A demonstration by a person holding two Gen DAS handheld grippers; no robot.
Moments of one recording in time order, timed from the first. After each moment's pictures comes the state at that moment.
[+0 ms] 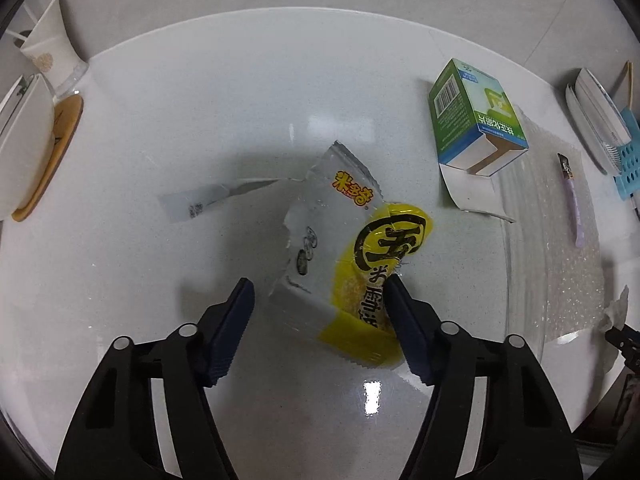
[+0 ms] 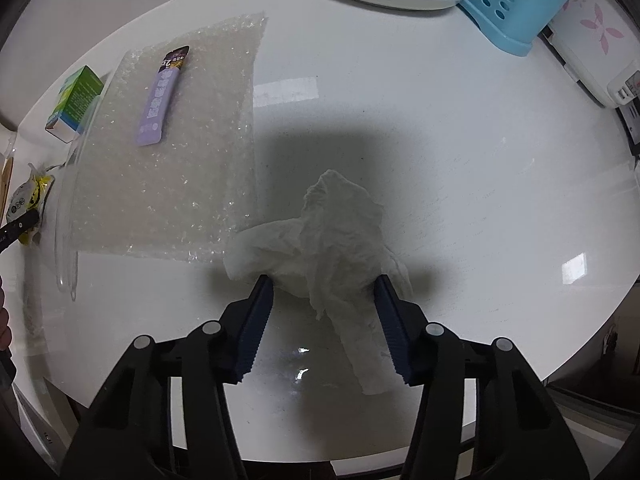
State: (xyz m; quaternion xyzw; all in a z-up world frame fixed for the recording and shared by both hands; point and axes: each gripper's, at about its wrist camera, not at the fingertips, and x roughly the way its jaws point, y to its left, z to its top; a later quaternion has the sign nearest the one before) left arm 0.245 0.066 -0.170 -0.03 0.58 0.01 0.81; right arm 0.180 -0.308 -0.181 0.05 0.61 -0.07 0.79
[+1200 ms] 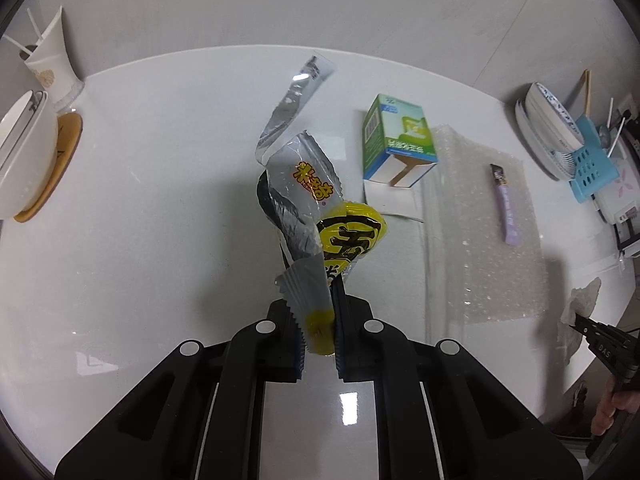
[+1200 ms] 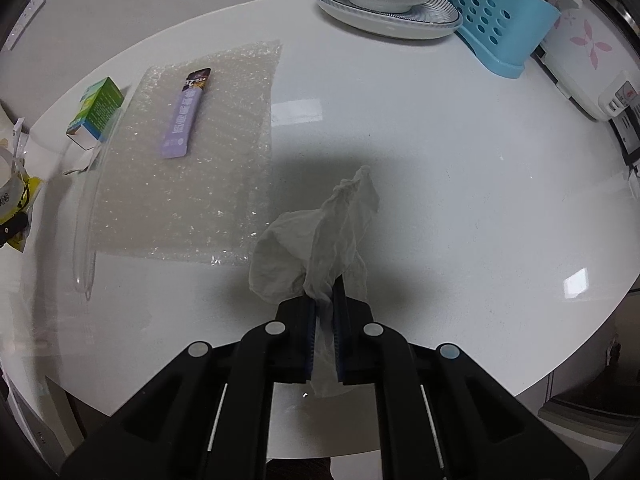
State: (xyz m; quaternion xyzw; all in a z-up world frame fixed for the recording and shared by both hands) left arm 0.205 0.044 -0.111 -0.06 0.55 -0.03 0.83; right arm 0.165 -0.298 -0.159 0.04 0.57 -0.06 0.82
